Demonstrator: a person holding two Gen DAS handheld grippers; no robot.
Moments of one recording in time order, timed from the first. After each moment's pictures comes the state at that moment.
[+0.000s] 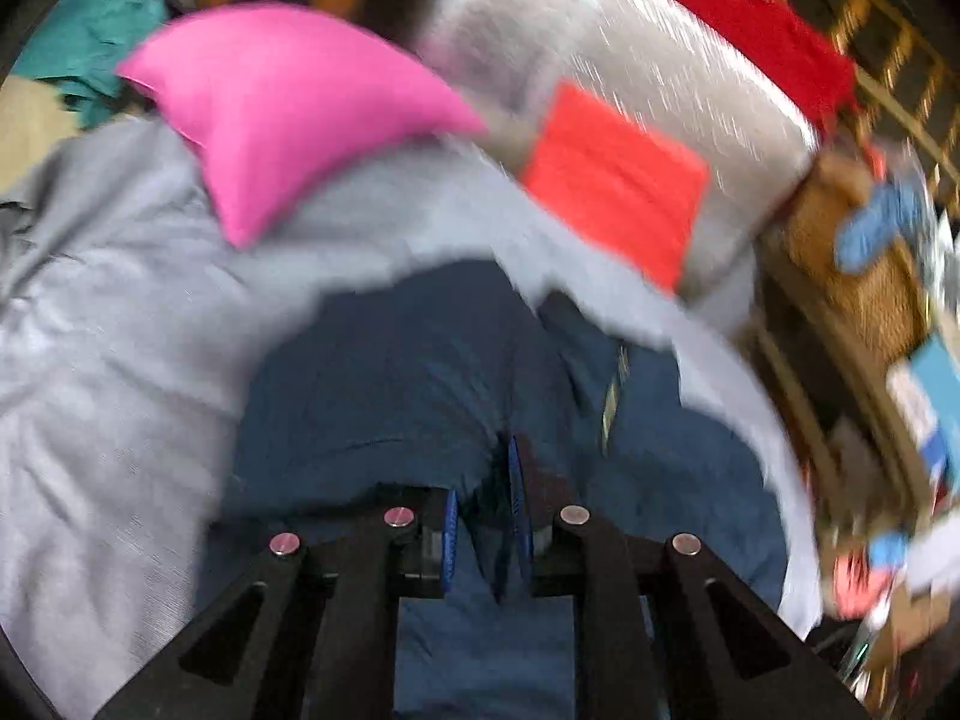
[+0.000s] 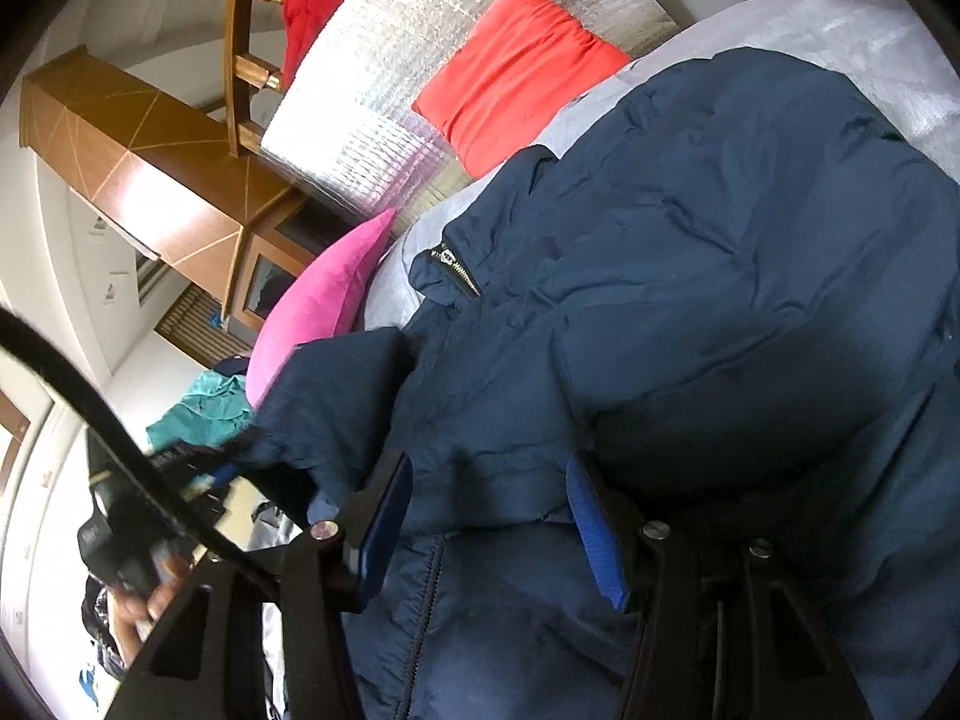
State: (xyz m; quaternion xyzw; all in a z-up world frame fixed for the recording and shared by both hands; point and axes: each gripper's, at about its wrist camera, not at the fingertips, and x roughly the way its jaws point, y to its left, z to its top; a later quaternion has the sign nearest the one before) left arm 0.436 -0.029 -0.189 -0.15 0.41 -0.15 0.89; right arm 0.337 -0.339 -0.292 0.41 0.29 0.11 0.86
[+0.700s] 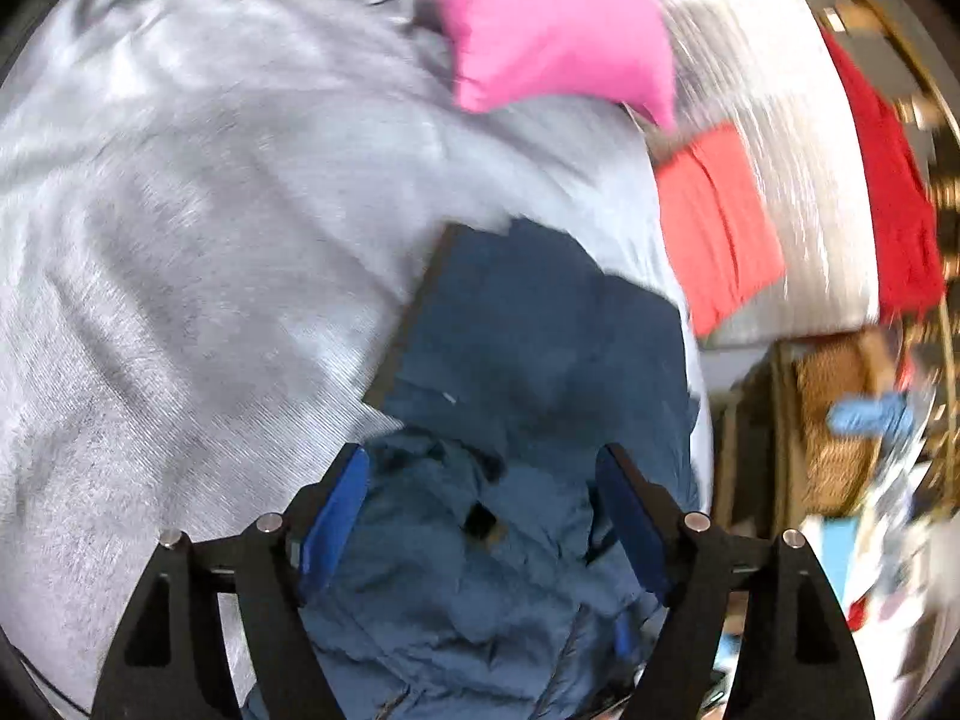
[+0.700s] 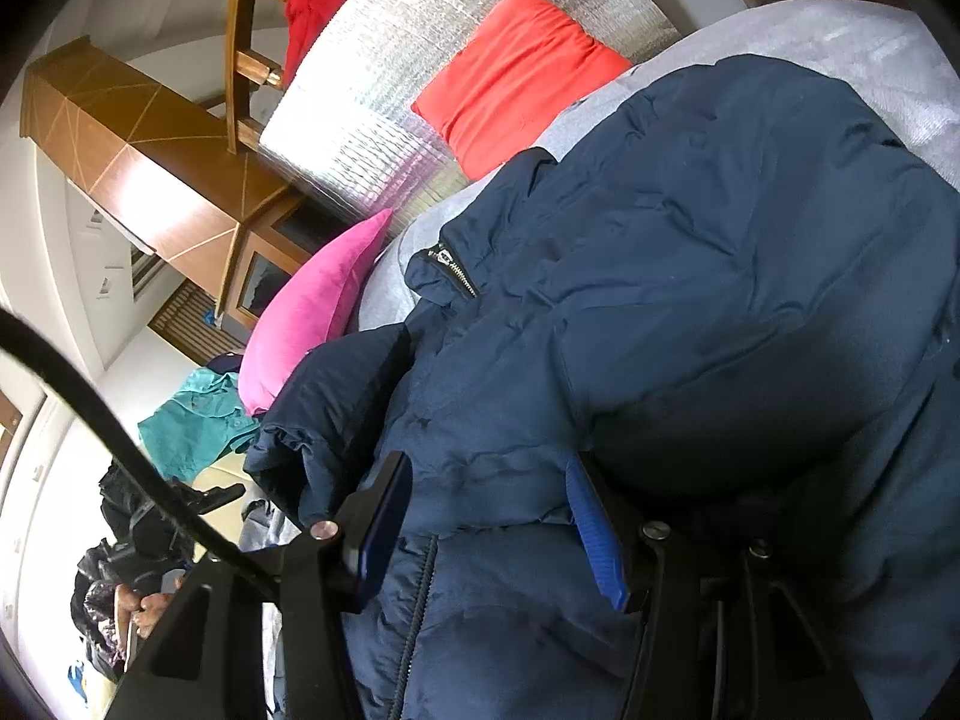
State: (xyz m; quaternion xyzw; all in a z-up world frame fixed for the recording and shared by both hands) left arm 0.455 0.147 -0.239 -0.43 0.50 -0.11 0.74; right arm 0.339 -0.334 -0.290 0.40 0.29 0.10 0.86
